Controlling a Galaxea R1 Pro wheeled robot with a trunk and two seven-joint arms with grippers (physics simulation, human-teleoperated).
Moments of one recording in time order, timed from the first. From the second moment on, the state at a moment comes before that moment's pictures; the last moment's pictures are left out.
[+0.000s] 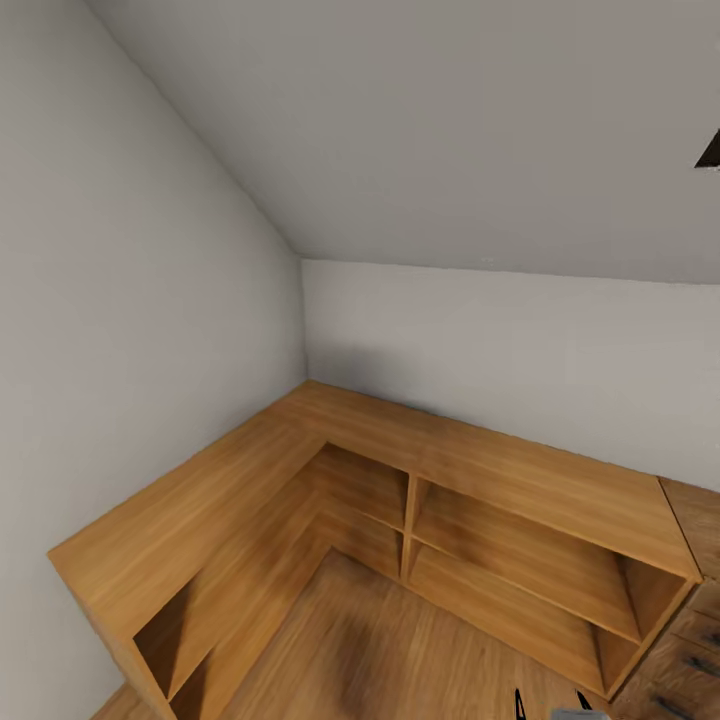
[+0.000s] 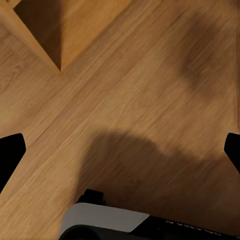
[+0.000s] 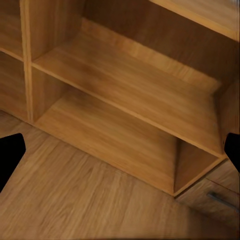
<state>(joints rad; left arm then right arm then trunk) -0.15 -0.06 -0.46 -0.24 0.57 -0.33 0.25 -0.33 -0.07 0.10 0.01 0.14 -0.88 -0.39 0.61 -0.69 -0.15</state>
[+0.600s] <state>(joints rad) -0.15 -0.06 -0.45 -0.24 0.58 -0.33 0.25 -0.33 -0.07 0.10 0.01 0.14 -0.88 -0.39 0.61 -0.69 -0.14</state>
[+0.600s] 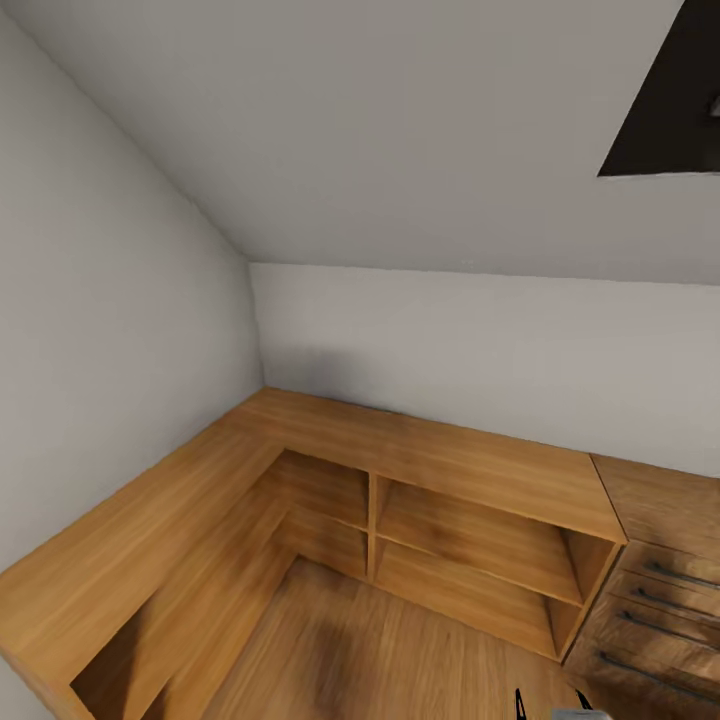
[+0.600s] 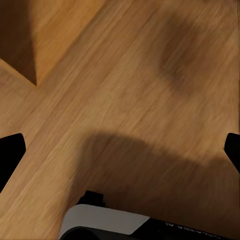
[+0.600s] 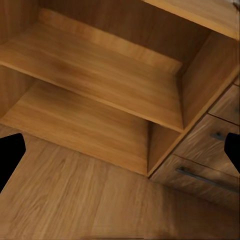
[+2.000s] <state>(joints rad) -0.15 -0.06 -0.45 -0.24 0.58 -0.43 0.25 -0.33 -0.07 0.09 0.01 0.13 -0.88 -0.39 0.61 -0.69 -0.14</state>
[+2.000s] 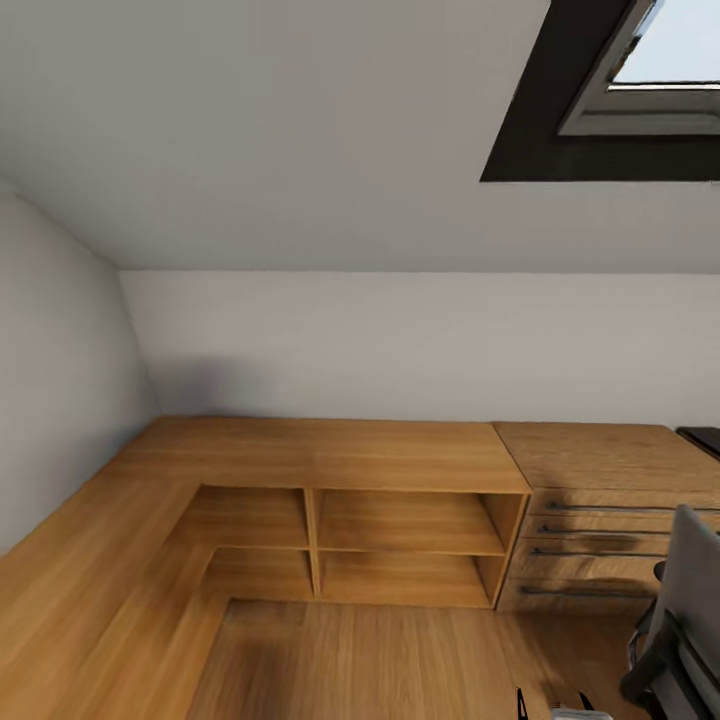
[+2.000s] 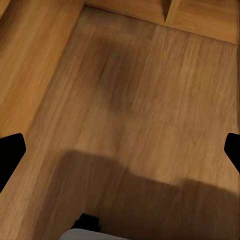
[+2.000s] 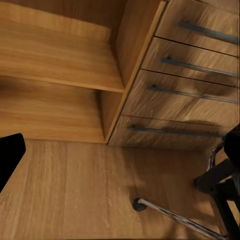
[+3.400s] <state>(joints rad) -0.15 -0.06 -0.45 -0.24 0.58 -0.43 0.25 -0.33 -0.08 0.09 0.01 0.13 -0.87 -0.39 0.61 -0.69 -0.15</state>
